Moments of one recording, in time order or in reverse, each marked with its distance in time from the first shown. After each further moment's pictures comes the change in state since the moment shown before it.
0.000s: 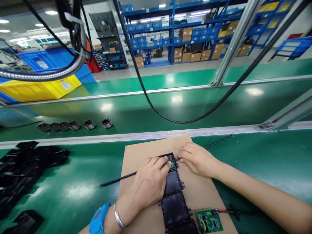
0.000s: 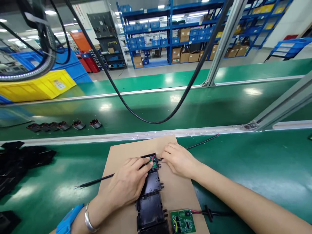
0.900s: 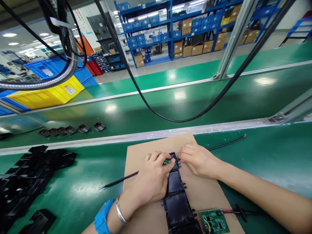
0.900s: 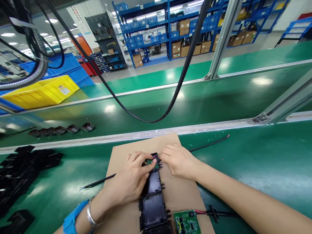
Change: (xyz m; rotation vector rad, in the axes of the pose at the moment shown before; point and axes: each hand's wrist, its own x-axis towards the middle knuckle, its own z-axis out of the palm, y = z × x) left_hand 0.010 -0.003 -0.016 -0.146 -0.080 -0.045; right_hand 0.000 -0.002 0.010 0.098 0.028 -0.010
